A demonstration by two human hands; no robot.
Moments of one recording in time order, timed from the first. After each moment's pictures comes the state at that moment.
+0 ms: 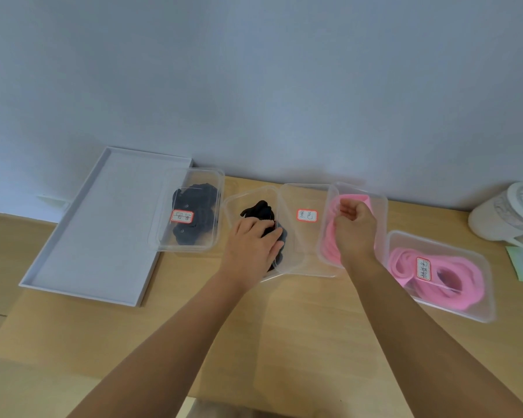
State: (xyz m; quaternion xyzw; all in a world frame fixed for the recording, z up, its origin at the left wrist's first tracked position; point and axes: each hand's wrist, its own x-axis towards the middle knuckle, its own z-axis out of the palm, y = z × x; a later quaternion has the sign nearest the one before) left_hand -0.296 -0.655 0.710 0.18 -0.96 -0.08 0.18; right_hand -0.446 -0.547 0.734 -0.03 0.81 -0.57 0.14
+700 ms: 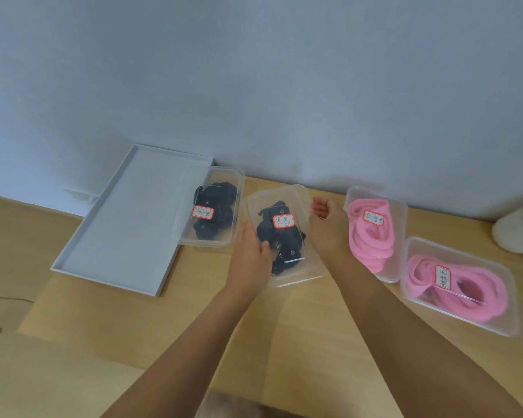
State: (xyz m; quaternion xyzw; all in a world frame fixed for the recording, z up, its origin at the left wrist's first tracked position) left_hand -0.273 -0.644 0.732 0.41 -0.77 -0.46 0.16; right_hand -0.407 -0.593 0.737 -0.15 0.81 -0.53 0.20
